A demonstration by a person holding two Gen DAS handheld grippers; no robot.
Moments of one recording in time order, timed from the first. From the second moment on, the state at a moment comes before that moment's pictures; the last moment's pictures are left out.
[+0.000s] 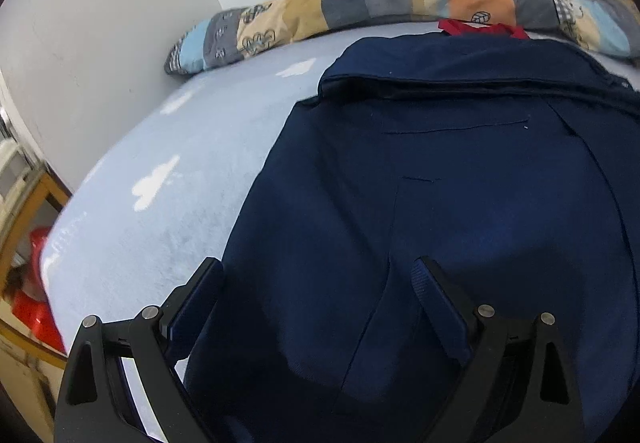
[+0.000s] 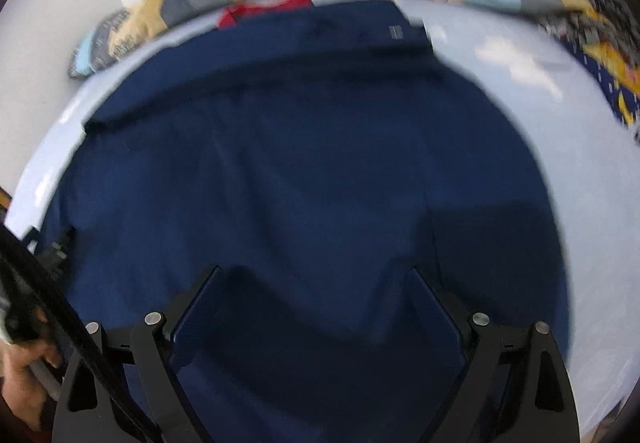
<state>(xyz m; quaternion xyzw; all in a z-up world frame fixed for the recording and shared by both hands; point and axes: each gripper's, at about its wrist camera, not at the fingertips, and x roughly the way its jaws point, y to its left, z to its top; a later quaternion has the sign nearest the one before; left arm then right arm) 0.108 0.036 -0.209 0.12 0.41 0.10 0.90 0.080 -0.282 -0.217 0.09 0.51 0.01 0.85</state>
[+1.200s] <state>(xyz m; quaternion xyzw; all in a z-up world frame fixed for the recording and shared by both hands) 0.050 0.032 -0.215 0.07 0.38 0.15 0.91 0.031 -0.225 -0.224 0.02 0.47 -0.01 0.88</state>
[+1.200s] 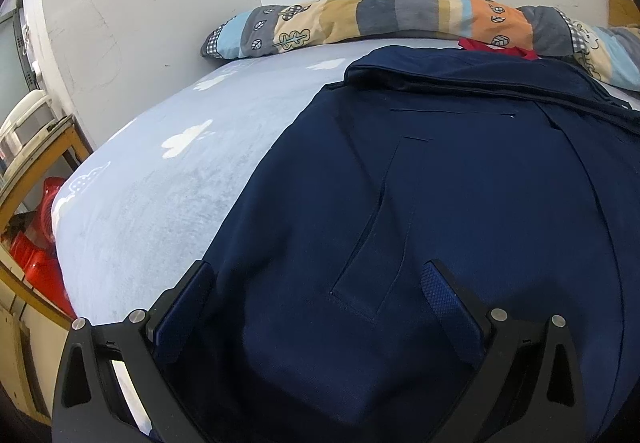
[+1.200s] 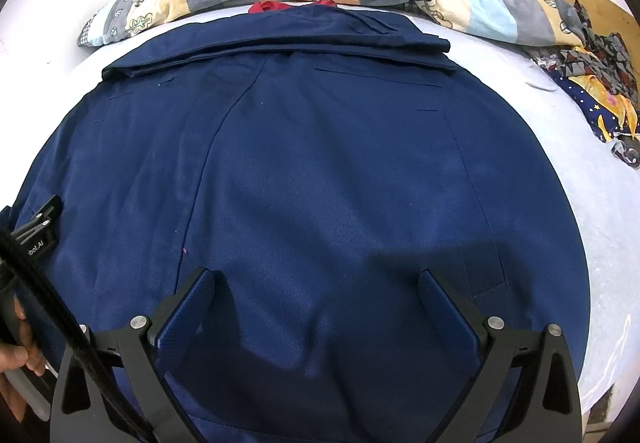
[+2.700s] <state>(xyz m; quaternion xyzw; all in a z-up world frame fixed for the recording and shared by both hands) 0.032 0.175 -0.207 -0.19 0.56 -0.05 0.81 -0.057 -0.427 -0.230 0.44 0.46 0.04 0.77</state>
